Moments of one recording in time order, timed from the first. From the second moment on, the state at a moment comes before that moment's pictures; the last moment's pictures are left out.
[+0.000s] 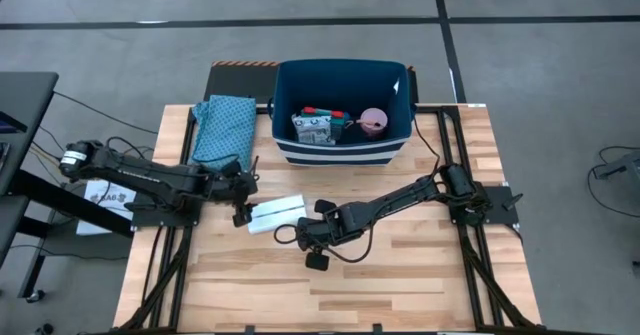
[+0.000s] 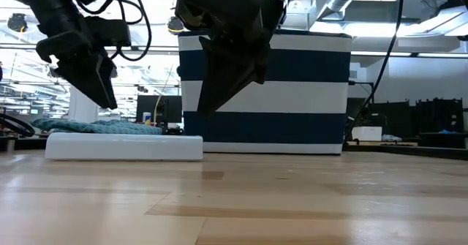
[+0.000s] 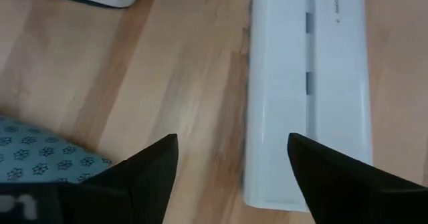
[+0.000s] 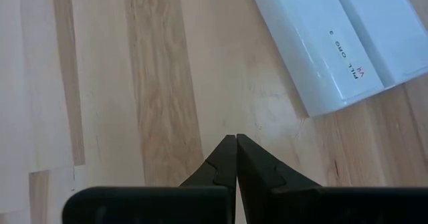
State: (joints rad) left arm -0.12 1.02 0.57 -0.59 -0.28 -0.33; right arm 0.29 2.14 1.68 -0.64 0.16 0.36
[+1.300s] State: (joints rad) left arm -0.11 1.18 0.57 -0.52 -0.12 -0.24; right arm 0.29 2.14 1.67 -0.65 0.16 0.34
